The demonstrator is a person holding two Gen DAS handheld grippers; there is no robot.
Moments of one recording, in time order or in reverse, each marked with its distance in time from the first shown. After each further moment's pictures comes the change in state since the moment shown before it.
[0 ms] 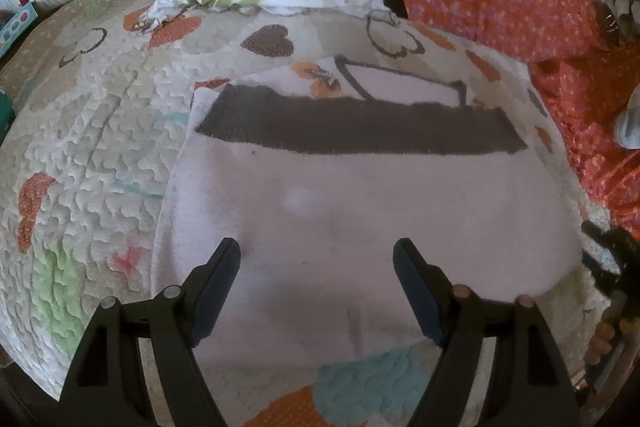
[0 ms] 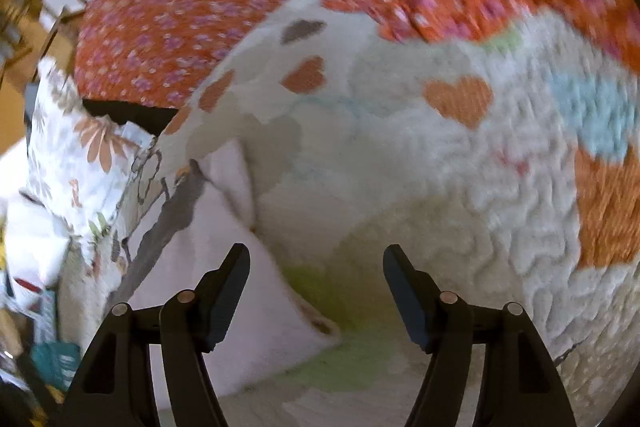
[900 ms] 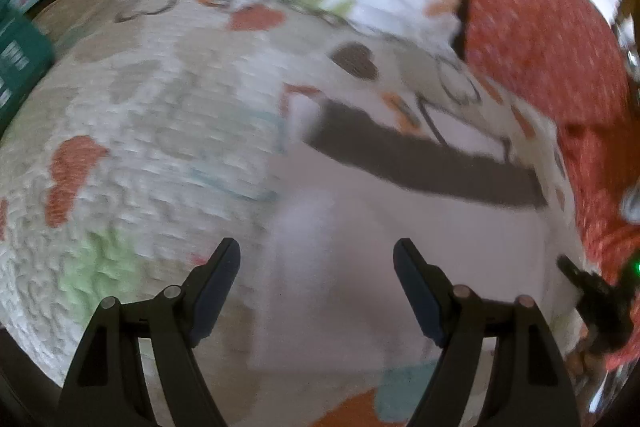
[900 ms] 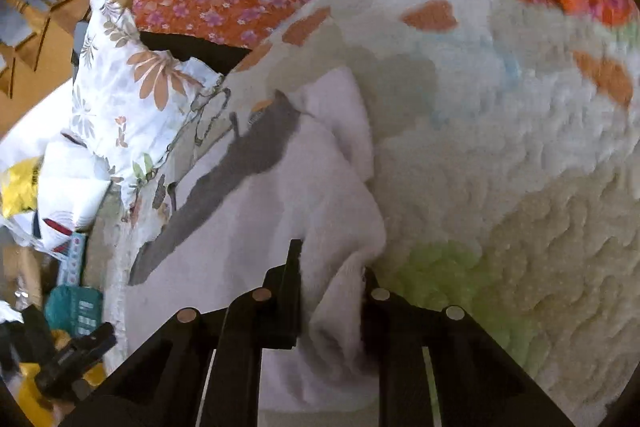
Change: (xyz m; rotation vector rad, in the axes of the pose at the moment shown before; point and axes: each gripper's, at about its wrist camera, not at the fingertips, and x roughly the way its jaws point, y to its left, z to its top) left arm -0.026 0.091 0.011 -0.232 -0.035 0.010; right arm 0.040 0.090 -0.025 -0.234 0.042 0.140
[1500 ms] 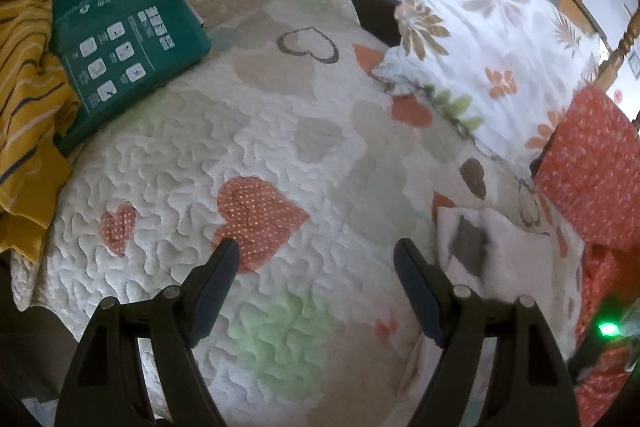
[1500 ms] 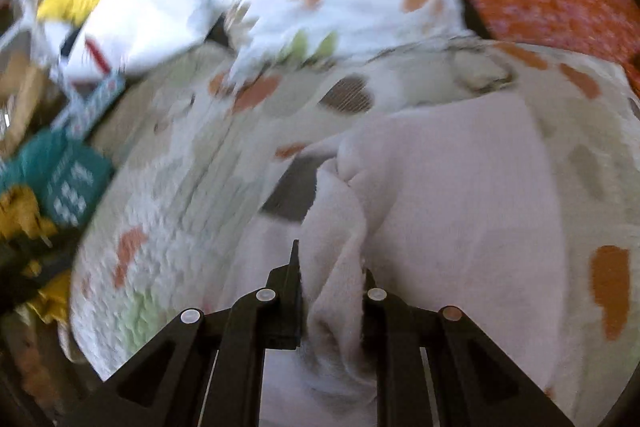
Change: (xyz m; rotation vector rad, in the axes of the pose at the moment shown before) left arm -0.060 0.145 0.031 -0.293 -0.129 0.093; right arm 0.118 0.298 -0.120 -0.540 0.141 0.005
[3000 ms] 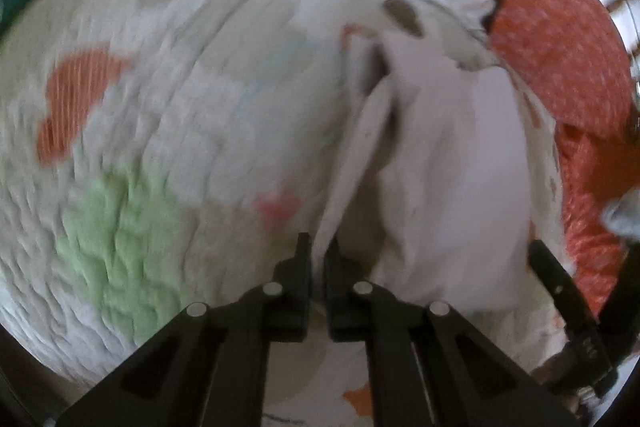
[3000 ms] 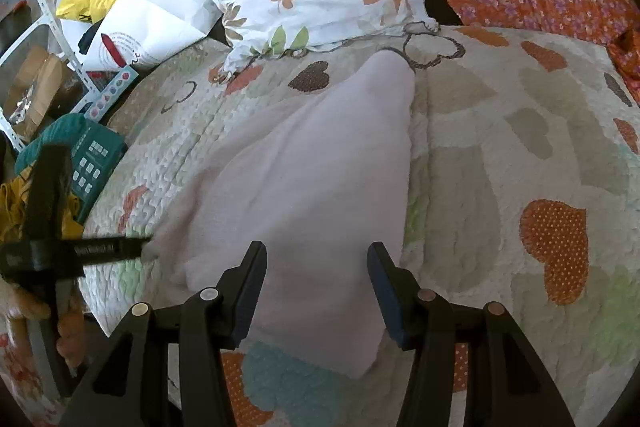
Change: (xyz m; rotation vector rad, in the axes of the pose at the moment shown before) left arm 0.084 -0.070 -0.087 0.155 0.421 -0.176; right arm -0.081 -0.090 -0.041 0.019 -0.017 0.073
